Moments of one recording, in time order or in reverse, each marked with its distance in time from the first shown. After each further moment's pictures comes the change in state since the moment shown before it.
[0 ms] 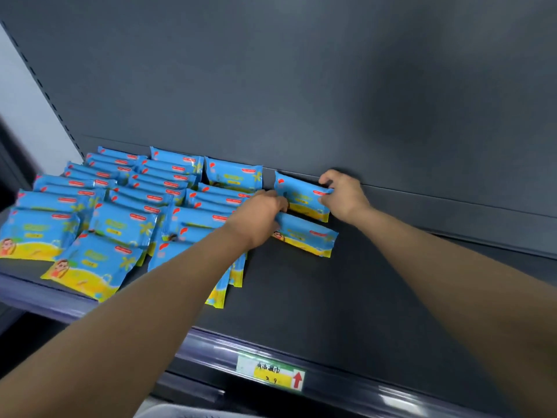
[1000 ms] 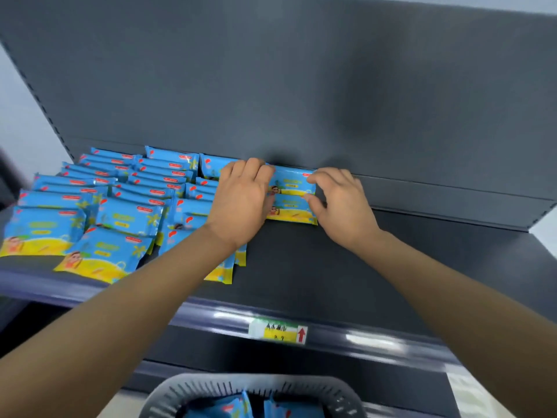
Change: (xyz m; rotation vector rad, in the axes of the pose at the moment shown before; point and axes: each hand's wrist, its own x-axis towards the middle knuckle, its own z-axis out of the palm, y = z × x) left_hand -0.075 0.022 -0.046 0.190 0.499 0.140; right_hand -0.135 -0.058 -0.034 -0.328 0.222 -0.366
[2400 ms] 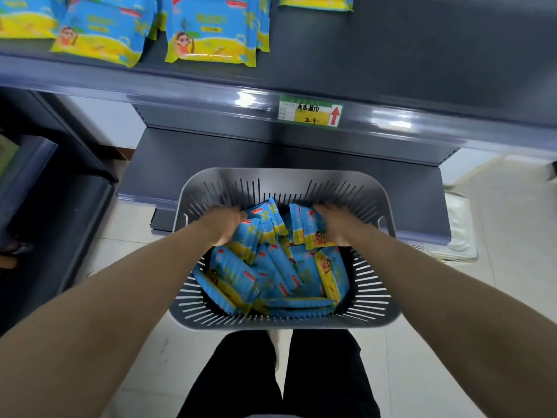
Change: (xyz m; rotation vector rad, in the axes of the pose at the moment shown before) left_hand -0.352 -0.017 0.117 0.056 -1.175 0.071; right_hand -0.312 -0.021 0.187 -0.058 -1.070 0.263
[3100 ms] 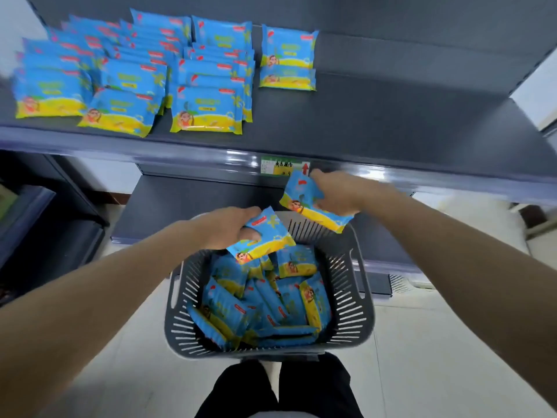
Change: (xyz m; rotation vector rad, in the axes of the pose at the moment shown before) left_hand -0.049 0.014 -0.127 -0.378 0.142 0.127; right_hand -0.091 -0.022 -0.184 -0.118 0.228 -0.067
